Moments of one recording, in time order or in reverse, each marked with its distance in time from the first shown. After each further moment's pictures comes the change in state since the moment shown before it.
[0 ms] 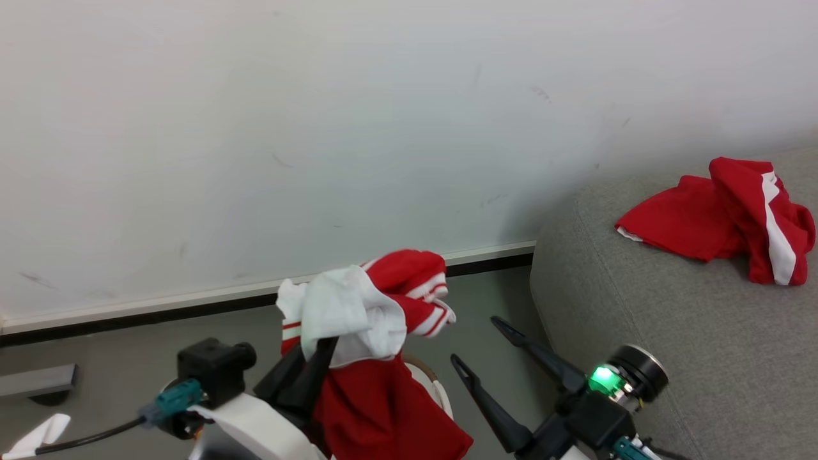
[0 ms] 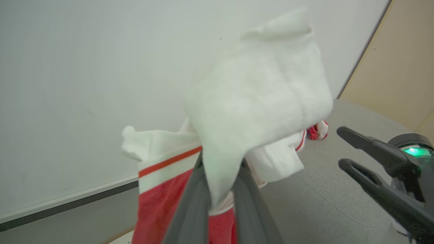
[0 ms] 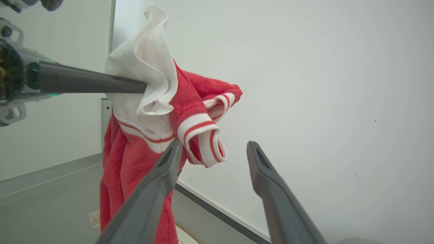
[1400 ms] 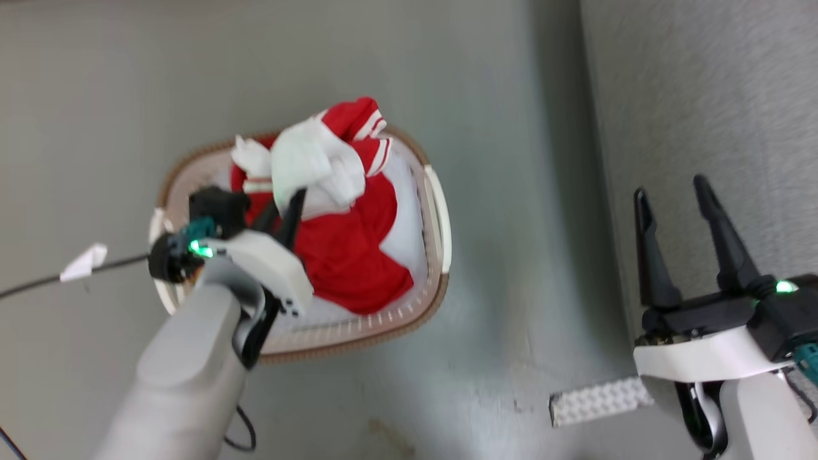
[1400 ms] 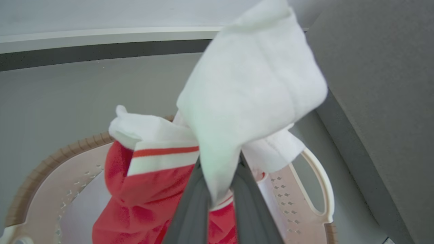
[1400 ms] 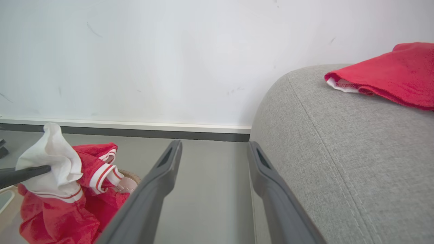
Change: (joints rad) left arm -0.658 -0.255 0.035 1.056 0.202 -0.253 -0.274; right arm -0.083 0.097 -0.508 -0.088 -0.005 0.000 0.000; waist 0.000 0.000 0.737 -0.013
